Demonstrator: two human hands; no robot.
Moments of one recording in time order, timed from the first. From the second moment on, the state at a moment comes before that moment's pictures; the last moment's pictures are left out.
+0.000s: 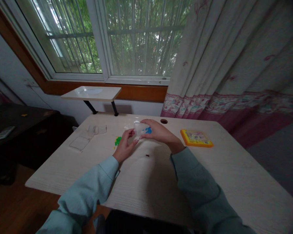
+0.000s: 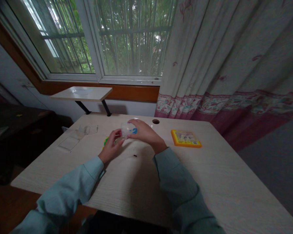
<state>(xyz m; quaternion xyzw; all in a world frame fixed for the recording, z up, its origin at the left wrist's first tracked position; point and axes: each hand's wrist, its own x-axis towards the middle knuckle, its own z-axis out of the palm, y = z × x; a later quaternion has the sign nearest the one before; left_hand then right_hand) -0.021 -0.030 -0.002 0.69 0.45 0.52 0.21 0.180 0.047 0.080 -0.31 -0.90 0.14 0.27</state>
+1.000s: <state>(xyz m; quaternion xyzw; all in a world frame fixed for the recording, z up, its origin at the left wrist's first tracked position) -0.052 -0.032 0.008 0.51 0.38 0.64 0.43 0.147 0.021 0.071 -0.19 -0.93 0.02 0.30</state>
